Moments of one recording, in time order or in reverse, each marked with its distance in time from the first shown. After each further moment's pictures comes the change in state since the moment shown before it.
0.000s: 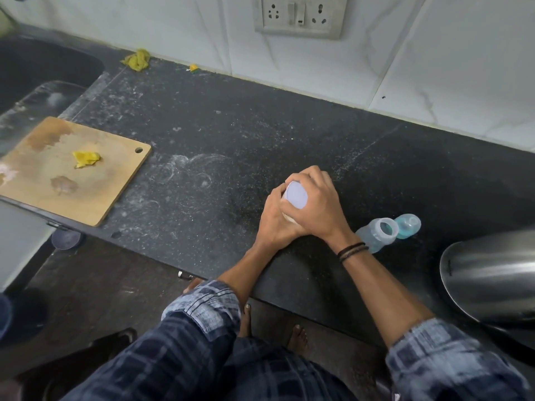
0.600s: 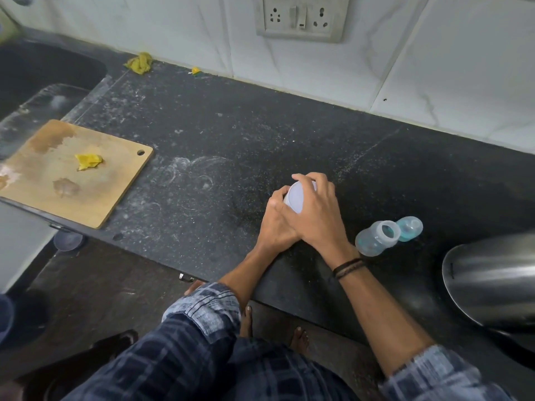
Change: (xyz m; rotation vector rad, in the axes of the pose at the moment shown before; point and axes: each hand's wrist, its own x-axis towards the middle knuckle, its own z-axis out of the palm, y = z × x) left_hand 0.003 -0.027 0.007 0.034 -0.108 -0.092; right_hand -0.010 -0.021 -0.002 -0.105 -0.080 0.203
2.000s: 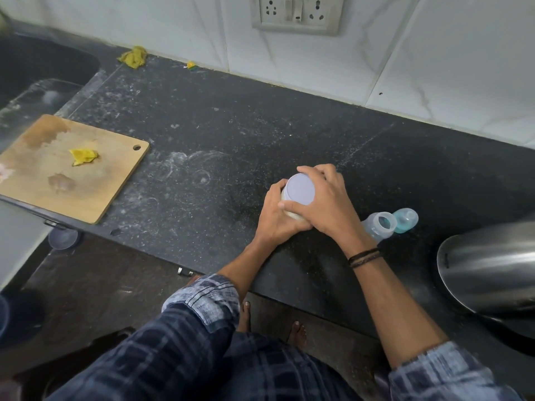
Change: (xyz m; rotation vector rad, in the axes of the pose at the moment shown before) left_hand 0.001 -0.013 0.004 -0.032 -0.003 -0.091; right_hand 0.003 0.012 -0.027 0.077 -0.138 0.066
